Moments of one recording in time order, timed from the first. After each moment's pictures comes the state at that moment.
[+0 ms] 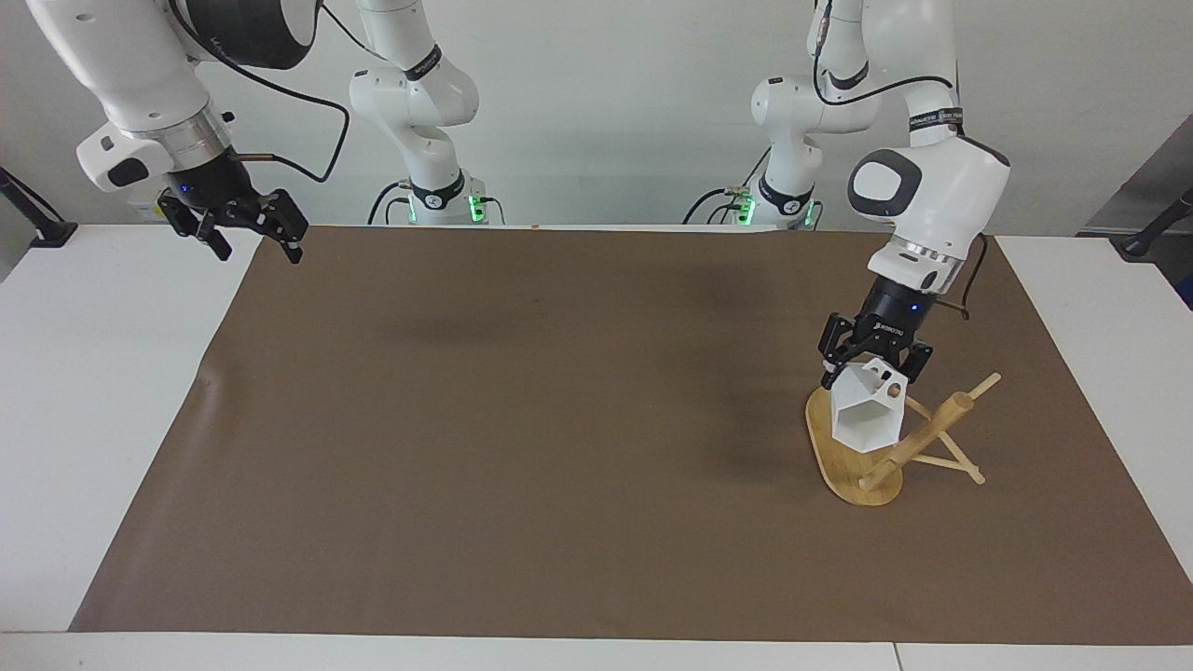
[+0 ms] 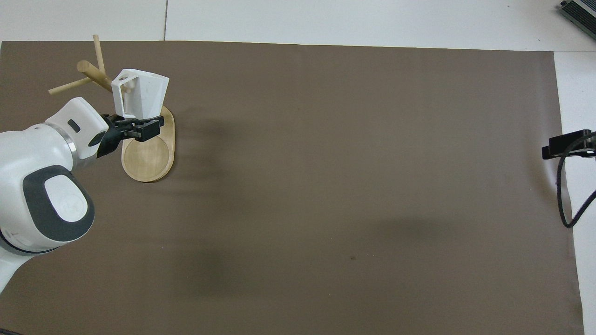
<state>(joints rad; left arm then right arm) -0.10 0.01 -0.07 -2.16 -0.62 2.68 0.48 -0.04 -0.01 -0.09 -1.60 0.00 1.59 -0.06</state>
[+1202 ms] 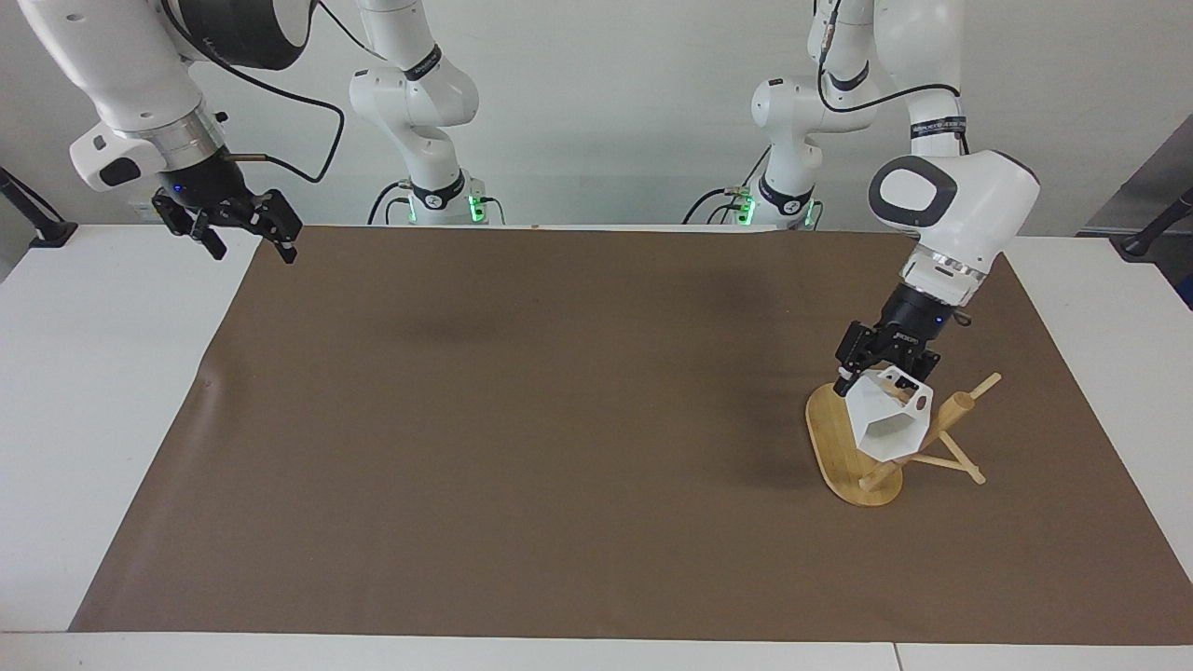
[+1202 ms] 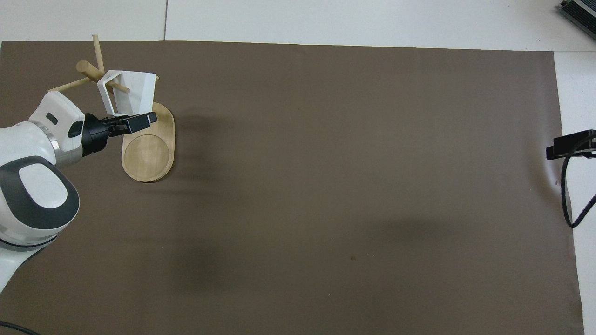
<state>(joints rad) -0.06 0.03 -0.07 -2.13 -0.78 2.61 0.47 -0.05 -0.01 -0.10 -1.60 0.00 1.59 -0.06</state>
